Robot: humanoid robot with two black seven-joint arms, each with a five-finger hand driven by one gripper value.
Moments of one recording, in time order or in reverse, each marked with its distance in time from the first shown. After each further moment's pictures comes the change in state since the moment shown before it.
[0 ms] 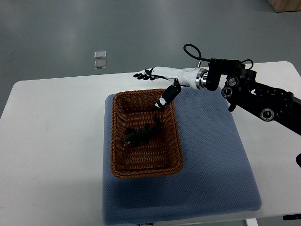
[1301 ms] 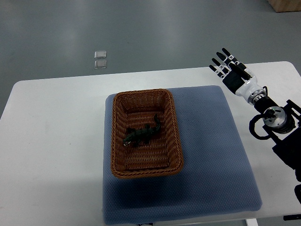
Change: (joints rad) left arm 0.000 0.000 0.001 -0.009 0.000 0.000 0.000; right arm -0.338 0.048 0.438 -0.333 1.145 -0.003 0.011
